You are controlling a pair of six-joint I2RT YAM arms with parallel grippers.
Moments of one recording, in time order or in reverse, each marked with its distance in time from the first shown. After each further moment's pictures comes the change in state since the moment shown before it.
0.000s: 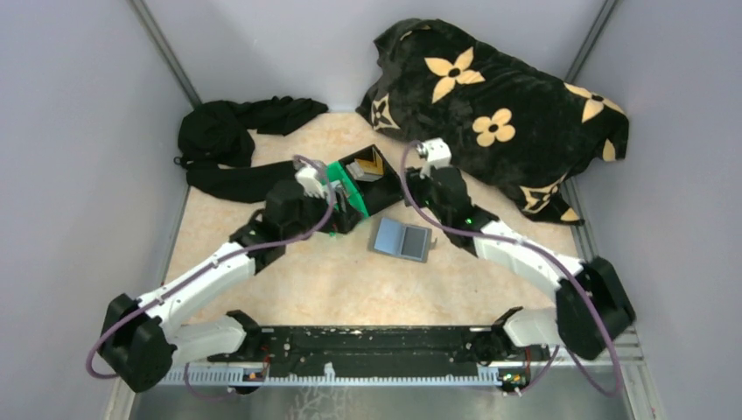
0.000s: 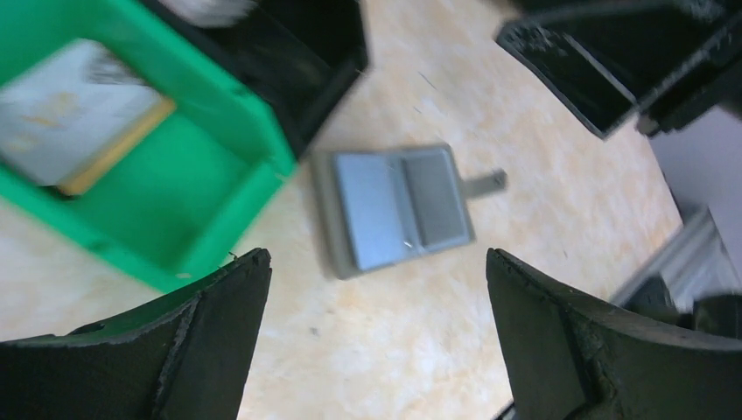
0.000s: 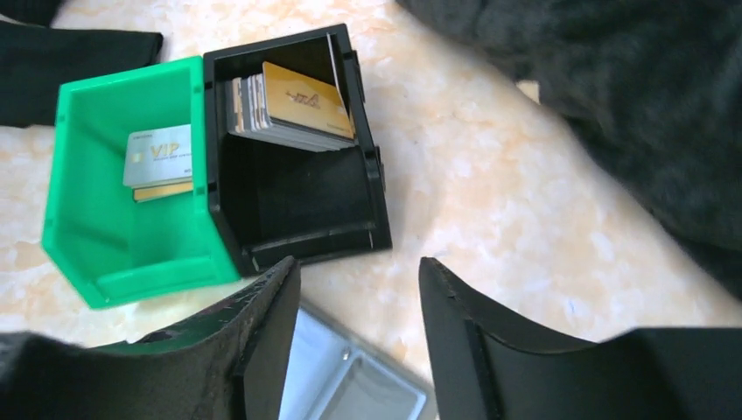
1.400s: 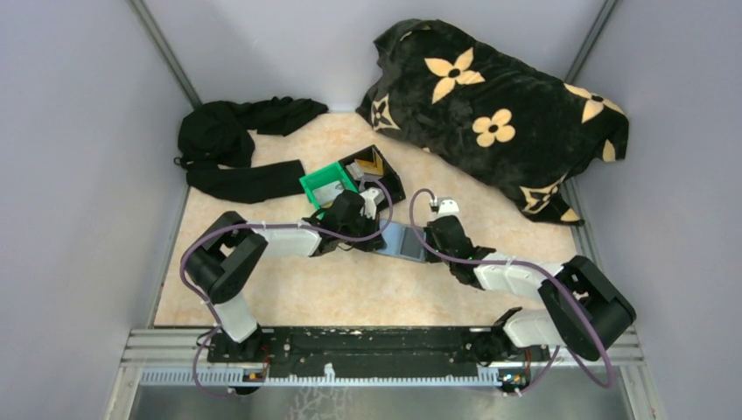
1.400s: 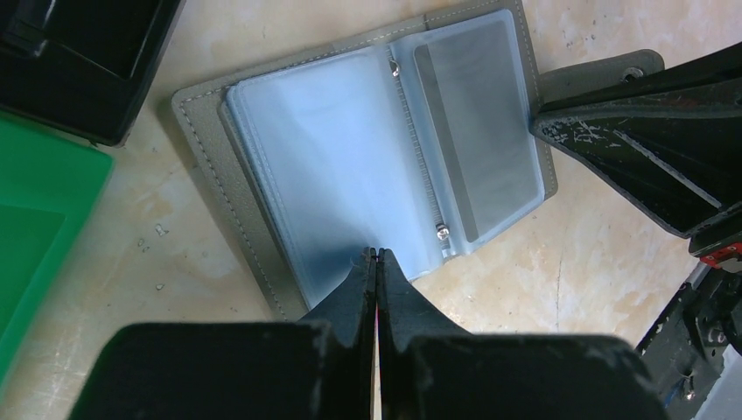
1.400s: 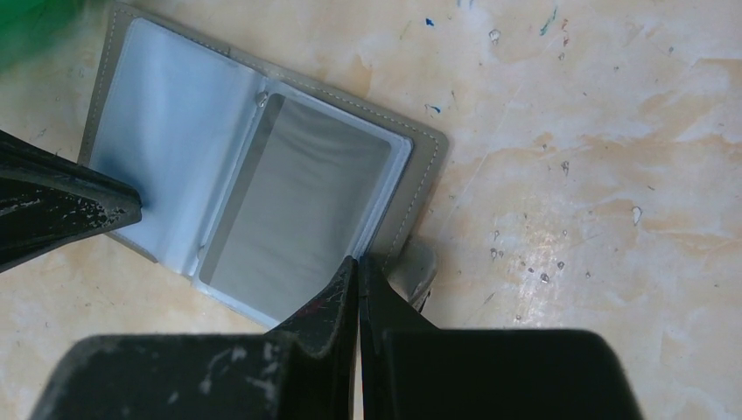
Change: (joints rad) left arm -0.187 0.666 0.107 0.227 0.135 0.058; right arm 0.030 -0.069 -0.443 0.027 -0.010 0.292
